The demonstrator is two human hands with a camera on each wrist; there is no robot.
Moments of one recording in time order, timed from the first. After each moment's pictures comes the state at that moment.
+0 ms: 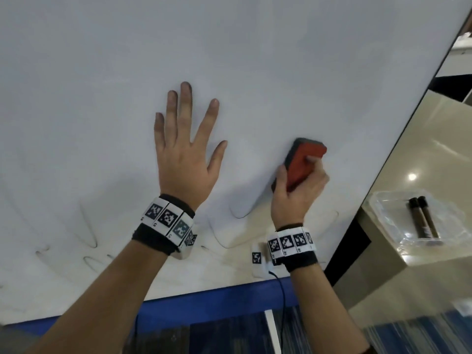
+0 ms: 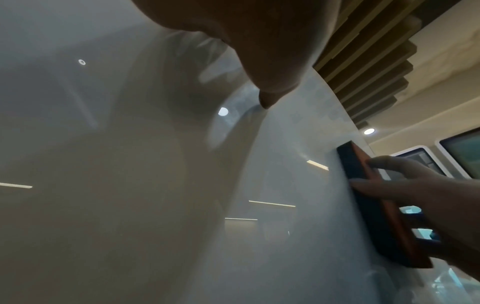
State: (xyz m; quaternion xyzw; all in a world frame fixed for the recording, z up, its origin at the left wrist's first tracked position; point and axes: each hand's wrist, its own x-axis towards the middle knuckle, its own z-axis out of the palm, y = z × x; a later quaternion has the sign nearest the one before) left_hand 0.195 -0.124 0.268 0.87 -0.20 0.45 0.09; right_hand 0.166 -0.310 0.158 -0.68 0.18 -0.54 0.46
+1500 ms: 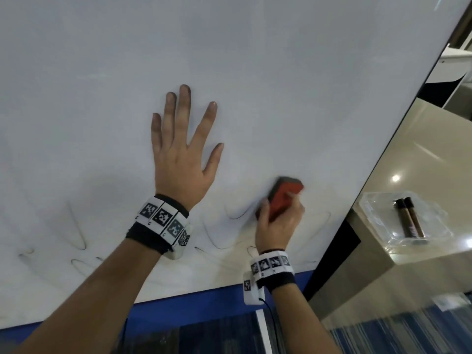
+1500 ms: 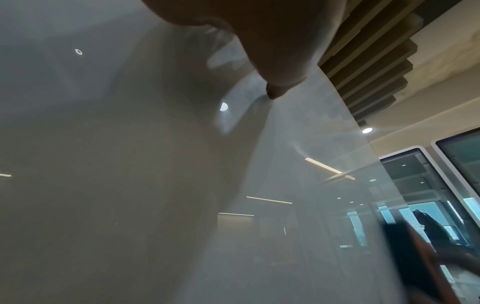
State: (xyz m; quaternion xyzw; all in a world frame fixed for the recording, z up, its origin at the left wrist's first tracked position) left_hand 0.202 -0.122 0.262 0.85 -0.23 0.46 0.12; right_hand 0.149 -0.287 0.085 -0.70 0.21 -0.50 0.46
